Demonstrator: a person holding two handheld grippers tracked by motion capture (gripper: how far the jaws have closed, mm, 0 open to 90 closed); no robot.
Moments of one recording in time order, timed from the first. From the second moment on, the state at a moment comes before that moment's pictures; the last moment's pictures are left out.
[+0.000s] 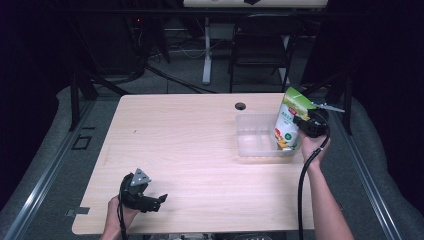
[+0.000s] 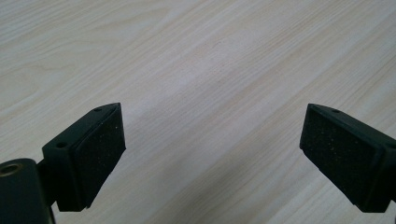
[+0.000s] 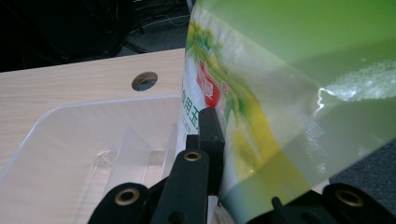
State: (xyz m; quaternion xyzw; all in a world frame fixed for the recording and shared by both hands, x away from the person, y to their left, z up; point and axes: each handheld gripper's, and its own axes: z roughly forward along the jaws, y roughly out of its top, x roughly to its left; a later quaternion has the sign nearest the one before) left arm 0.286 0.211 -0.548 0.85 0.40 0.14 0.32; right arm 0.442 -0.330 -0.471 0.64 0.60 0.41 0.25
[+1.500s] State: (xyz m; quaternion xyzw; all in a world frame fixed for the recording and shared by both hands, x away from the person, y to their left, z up) left arm 0.285 0.206 -0.546 0.85 0.39 0.15 0.32; right arm 0.389 -0.370 -0.445 0.60 0.67 0.41 0.18
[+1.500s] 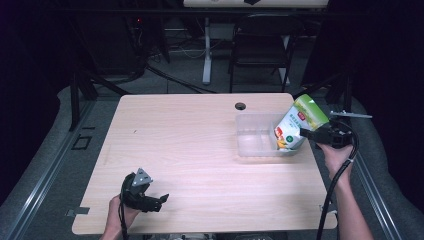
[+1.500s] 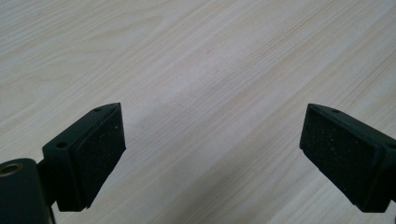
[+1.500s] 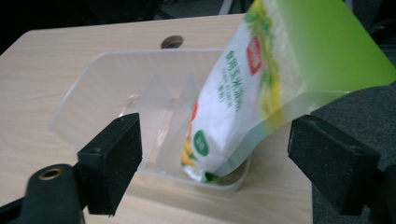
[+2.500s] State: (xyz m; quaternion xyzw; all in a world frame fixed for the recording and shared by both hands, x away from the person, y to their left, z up) left arm 0.286 0.205 -0.546 0.85 0.39 0.15 0.32; right arm 0.269 -0.287 -0.462 0.45 0.81 0.34 0.16
